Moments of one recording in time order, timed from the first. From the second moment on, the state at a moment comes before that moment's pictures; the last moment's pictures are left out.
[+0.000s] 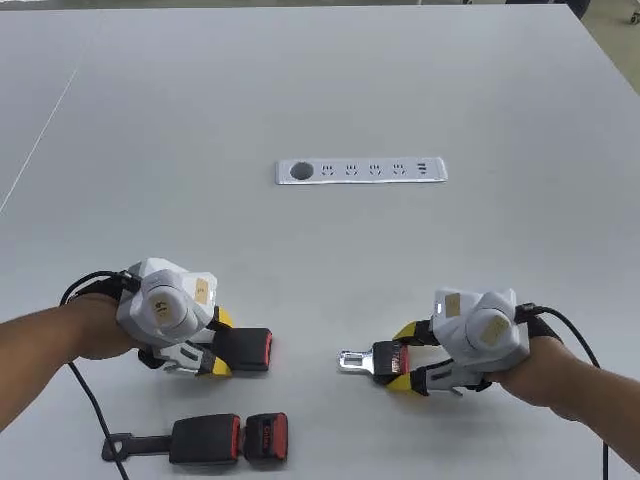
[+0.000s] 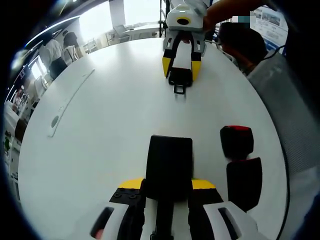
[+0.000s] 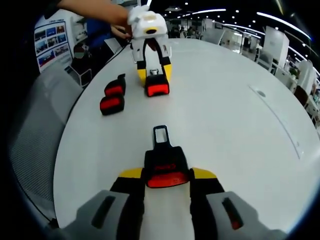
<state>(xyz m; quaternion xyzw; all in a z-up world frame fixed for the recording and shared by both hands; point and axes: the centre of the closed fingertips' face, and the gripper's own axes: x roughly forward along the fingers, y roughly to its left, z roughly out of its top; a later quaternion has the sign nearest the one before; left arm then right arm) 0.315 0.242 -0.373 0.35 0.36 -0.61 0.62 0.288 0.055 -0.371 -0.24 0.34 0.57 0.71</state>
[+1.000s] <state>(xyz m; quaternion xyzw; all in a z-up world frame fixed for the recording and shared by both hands) 0.314 0.242 -0.373 0.34 0.36 -0.60 0.62 0.299 0.106 -0.370 -0.22 0.32 0.58 0.72</state>
